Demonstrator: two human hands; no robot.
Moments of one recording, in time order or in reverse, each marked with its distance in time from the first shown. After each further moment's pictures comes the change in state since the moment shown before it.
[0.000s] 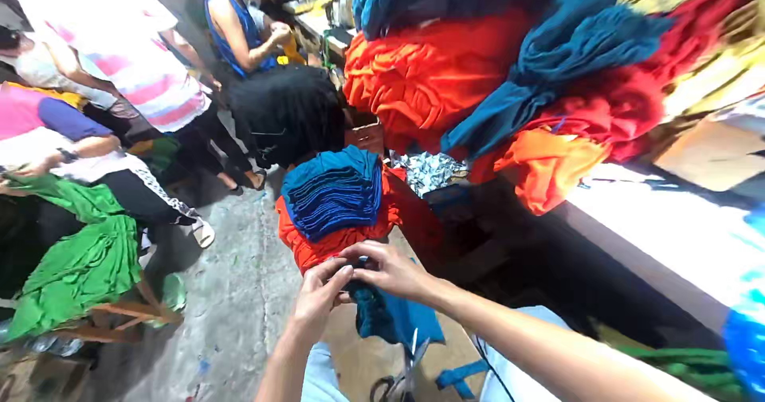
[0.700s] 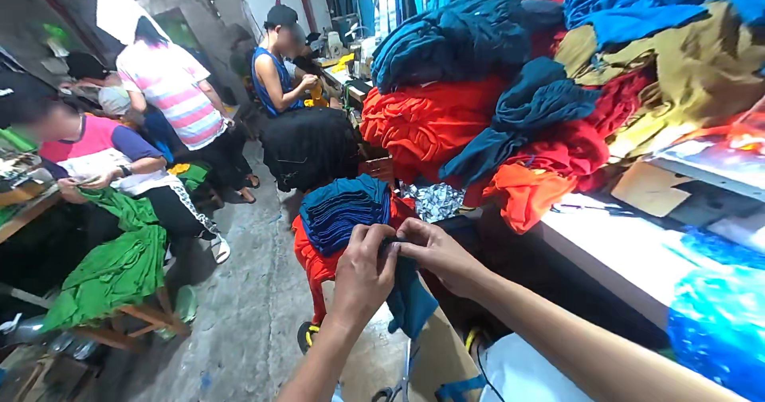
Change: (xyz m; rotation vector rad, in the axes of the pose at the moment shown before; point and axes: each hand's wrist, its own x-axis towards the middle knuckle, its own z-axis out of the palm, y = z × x) left_hand -0.025 0.055 0.062 0.798 0.223 0.750; right_hand -0.039 -0.067 -0.048 0.280 0.227 0.182
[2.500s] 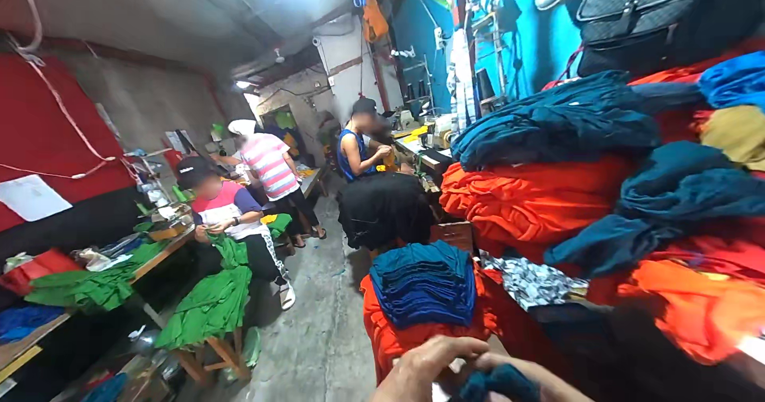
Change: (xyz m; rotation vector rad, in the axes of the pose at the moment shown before) left_hand -0.016 -0.017 -0.086 -0.513 -0.349 0.220; right_hand -0.024 -0.022 0.030 0.128 -0.391 -0.321
